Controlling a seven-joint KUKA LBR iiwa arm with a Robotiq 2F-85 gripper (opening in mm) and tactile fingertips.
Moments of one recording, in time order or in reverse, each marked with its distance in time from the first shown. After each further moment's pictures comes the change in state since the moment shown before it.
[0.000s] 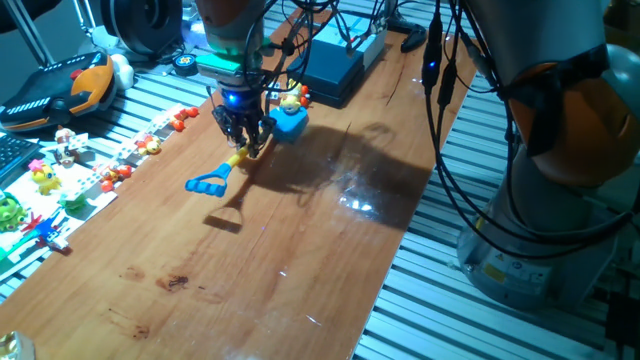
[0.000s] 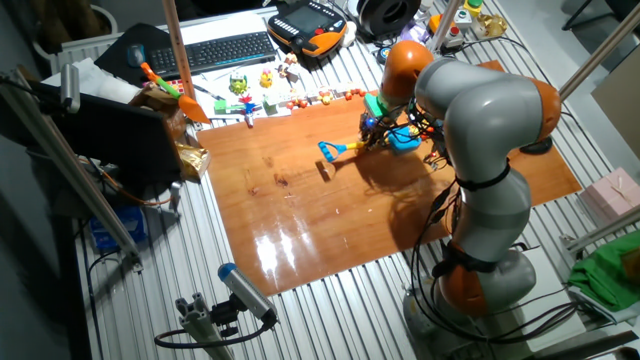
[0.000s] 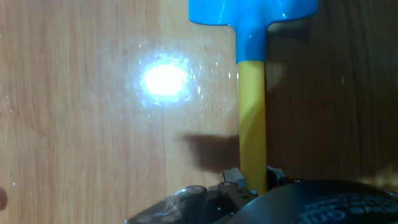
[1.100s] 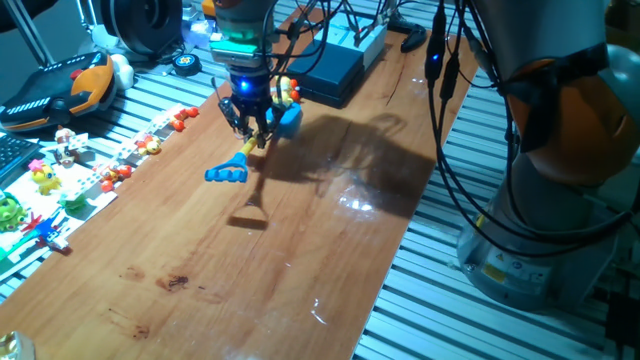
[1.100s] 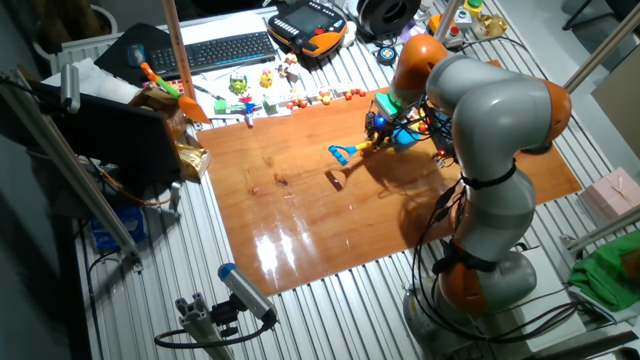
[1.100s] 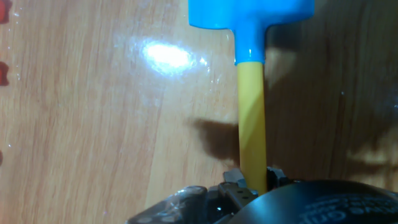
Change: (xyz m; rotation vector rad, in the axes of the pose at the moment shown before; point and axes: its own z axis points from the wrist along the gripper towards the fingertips) arm -0.012 -0.011 -0.016 0.004 0.056 -0.151
